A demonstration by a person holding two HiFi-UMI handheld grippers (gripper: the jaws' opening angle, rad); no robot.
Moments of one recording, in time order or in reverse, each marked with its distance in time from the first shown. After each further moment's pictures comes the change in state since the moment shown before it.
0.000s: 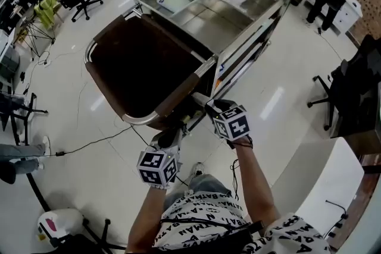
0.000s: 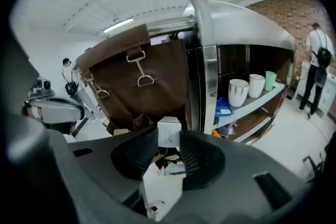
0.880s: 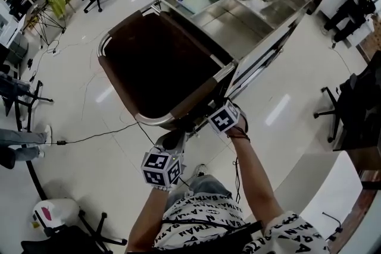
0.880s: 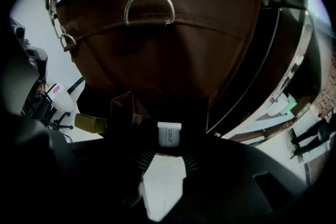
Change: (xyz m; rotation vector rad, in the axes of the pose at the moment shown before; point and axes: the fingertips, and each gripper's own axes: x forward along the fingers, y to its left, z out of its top) left arm -0.007 0.024 -0.006 -0.034 0.006 0.043; right arm 0.077 0.011 -0.010 -0.309 0.272 -0.038
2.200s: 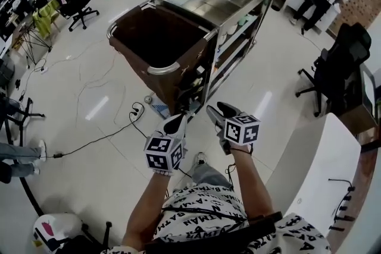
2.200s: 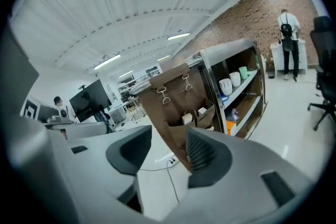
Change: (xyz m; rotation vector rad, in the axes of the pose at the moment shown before) left arm -0.138 -0.053 -0.028 0.120 -0.105 -0.159; right arm -0.197 0.152 -0.051 0.627 -0.581 -0.008
